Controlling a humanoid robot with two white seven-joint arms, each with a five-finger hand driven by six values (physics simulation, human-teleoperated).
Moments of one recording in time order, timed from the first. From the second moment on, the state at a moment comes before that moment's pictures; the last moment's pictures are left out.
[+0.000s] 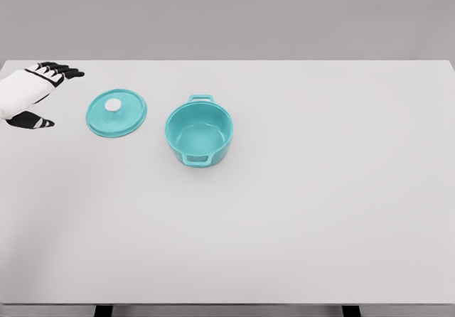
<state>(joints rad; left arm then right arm) -0.40 0.75 -0.18 -1.25 -0.63 -0.61 -0.24 0.06 0.00 -0.30 0.08 0.25 -0.01 0.09</state>
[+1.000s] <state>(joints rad) -0.75 0.63 -0.33 -1.03 -0.58 -0.61 -0.61 0.06 0.00 -0.30 0.08 0.25 -0.01 0.09</state>
